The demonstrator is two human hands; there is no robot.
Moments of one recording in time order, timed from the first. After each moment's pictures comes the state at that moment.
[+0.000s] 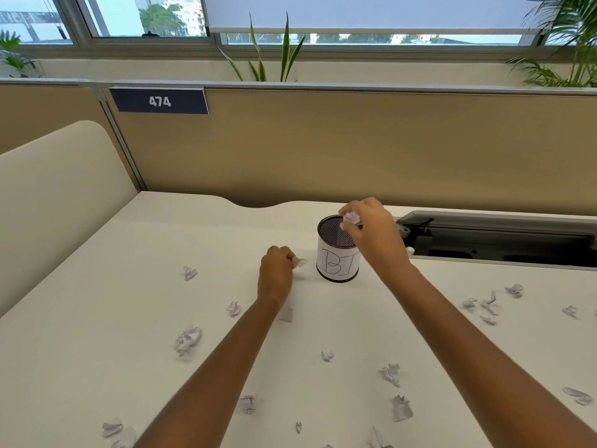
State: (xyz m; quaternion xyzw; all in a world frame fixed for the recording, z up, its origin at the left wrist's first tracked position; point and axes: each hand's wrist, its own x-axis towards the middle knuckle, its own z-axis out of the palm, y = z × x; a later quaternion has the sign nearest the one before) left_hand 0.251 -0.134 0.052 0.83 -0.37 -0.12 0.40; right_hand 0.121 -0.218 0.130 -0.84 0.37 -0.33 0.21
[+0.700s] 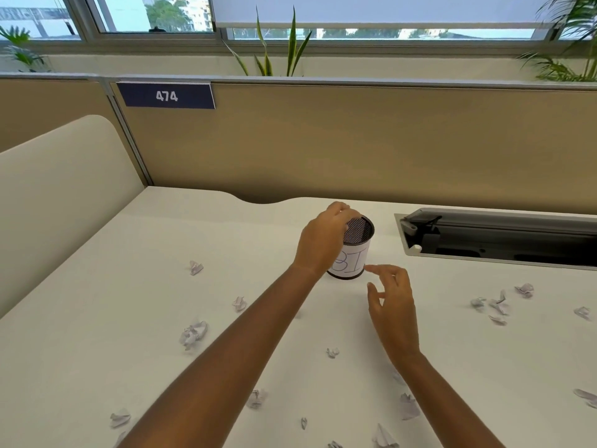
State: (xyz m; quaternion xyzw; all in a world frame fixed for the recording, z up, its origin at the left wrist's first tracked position) left_hand 0.215 -0.163 0.108 0.73 -0.61 0.03 0.33; right_hand 0.075 -0.167 0.039 -0.77 0.43 -0.39 0.27
